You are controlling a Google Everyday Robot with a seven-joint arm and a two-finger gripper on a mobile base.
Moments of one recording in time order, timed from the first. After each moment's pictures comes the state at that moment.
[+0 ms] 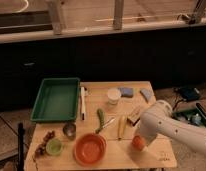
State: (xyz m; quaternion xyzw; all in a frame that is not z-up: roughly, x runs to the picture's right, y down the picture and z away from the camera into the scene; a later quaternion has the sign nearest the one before) arm 0.224 0.263 0.740 -0.31 -0.11 -0.33 0.88
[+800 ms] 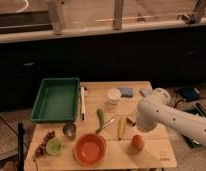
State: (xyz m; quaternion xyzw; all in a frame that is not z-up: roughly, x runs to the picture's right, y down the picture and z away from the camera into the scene) arm 0.219 0.195 0.724 -0.30 -0.08 -0.35 0.88
